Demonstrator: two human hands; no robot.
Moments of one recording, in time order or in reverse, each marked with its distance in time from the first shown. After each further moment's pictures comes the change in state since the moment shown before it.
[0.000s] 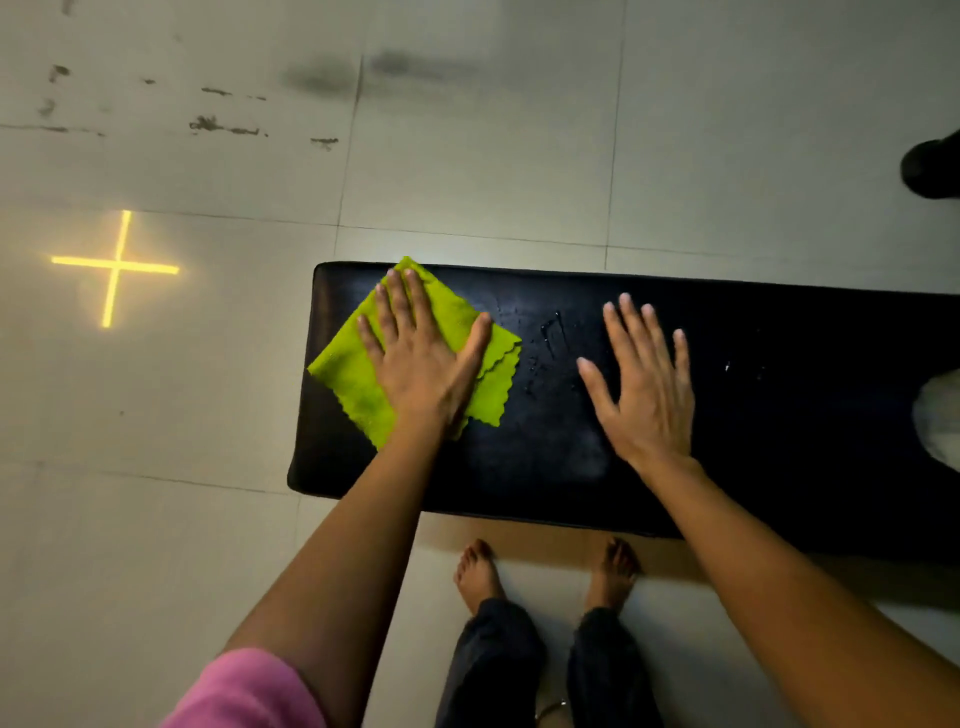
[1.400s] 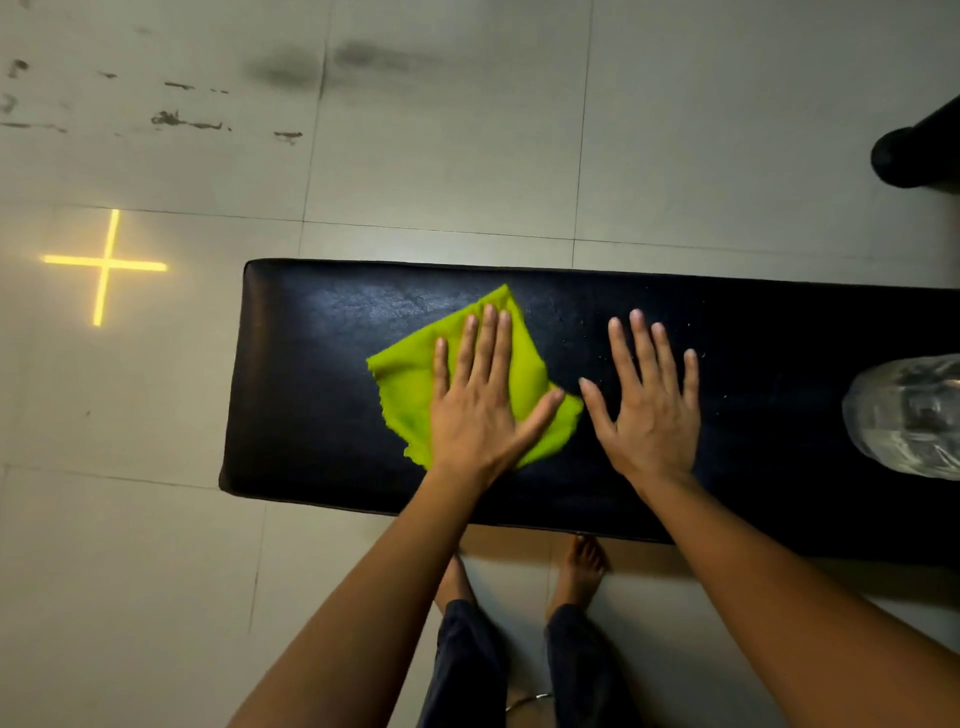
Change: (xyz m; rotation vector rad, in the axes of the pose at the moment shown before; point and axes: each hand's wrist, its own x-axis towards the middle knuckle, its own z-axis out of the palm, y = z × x) left_hand -0.076 0.075 0.041 0.068 -0.025 0.408; right_hand -0.023 0.075 -0.002 -0.133 -0.046 0.070
